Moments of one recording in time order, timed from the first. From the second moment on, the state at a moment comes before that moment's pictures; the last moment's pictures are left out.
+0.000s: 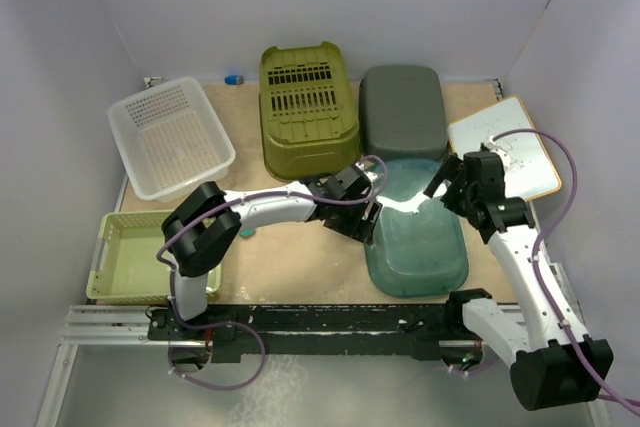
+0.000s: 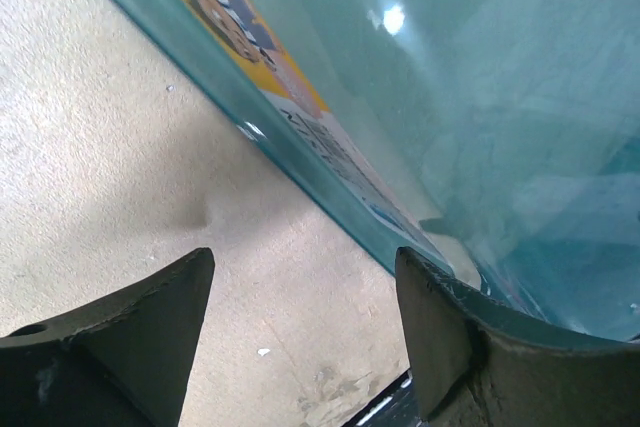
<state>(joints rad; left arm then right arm) -0.96 1.90 1.29 -0.41 0.16 -0.51 0.12 0.92 0.83 -0.72 0.19 0.61</state>
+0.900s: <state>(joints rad) -0.59 1.53 1.41 -0.66 -0.07 -0.43 0.28 0.90 0.83 -0.46 -0.25 0.49</state>
